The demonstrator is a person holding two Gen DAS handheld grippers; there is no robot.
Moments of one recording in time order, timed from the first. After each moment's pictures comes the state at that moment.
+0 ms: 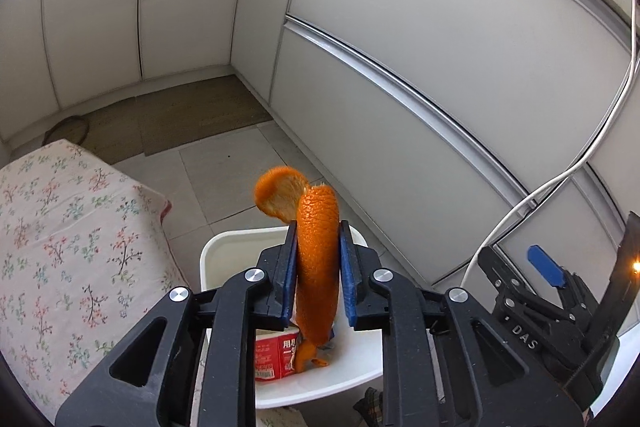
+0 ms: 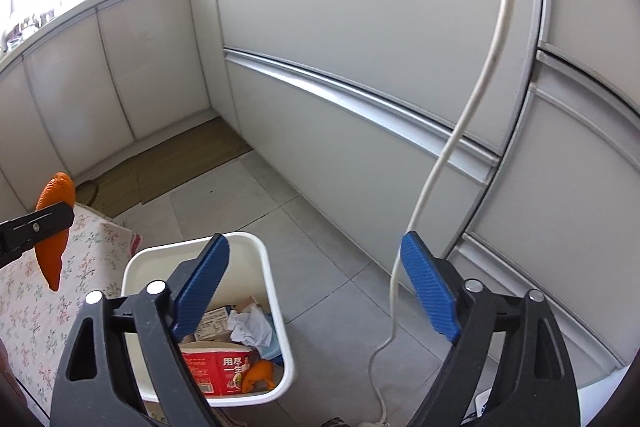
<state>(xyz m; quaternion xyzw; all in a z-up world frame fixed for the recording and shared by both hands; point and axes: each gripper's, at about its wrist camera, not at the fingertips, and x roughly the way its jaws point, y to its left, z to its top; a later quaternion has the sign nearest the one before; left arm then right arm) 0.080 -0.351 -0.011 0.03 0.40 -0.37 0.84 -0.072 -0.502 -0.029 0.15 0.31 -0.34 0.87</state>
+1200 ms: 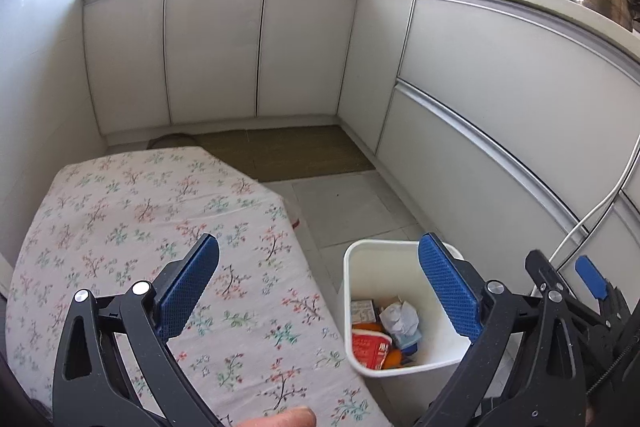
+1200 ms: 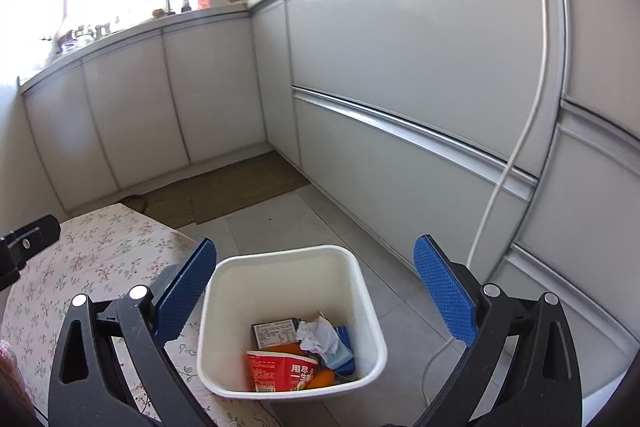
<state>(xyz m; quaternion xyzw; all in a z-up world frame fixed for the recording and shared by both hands) 0.039 -0.204 0.015 0.00 0.32 -0.21 0.92 -0.064 -0.398 0.000 0.11 0.23 -0.26 0.93</state>
